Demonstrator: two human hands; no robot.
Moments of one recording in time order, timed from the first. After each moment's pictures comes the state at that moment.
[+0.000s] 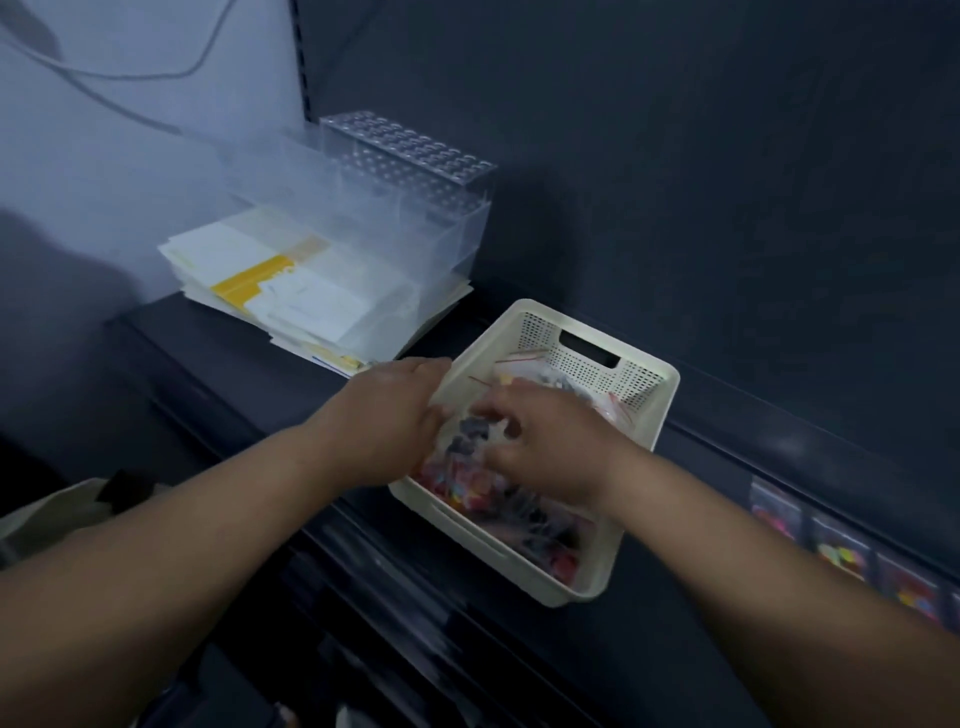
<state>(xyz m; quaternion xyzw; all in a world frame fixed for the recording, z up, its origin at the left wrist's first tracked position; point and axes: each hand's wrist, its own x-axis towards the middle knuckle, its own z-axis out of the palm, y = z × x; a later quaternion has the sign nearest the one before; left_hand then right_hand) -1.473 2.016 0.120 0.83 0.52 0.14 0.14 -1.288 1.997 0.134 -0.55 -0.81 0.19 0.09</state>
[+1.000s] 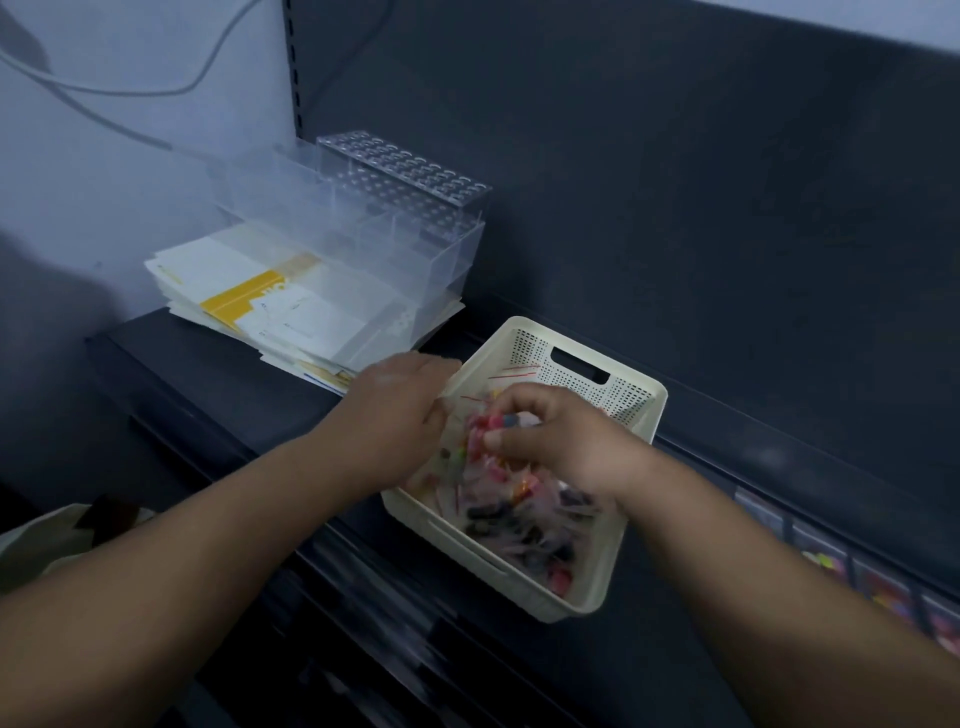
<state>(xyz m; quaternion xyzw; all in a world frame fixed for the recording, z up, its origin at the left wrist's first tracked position) -1.472 2.026 0.122 0.84 0.48 0.24 0.11 -1.286 2.002 0.139 -0.52 -0.64 0.48 0.28</state>
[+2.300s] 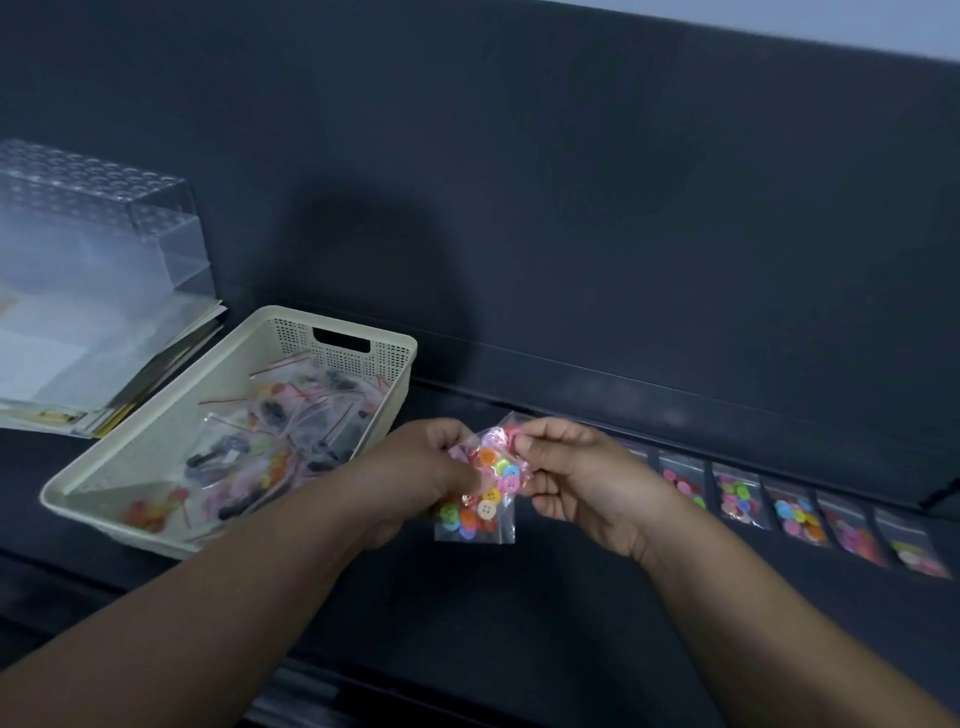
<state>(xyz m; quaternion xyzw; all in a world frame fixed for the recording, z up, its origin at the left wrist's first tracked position) -1.251 1.934 0.130 0.61 0.42 0.16 0.65 -1.090 1.864 0.135 -0.60 -0.33 0.57 0.46</state>
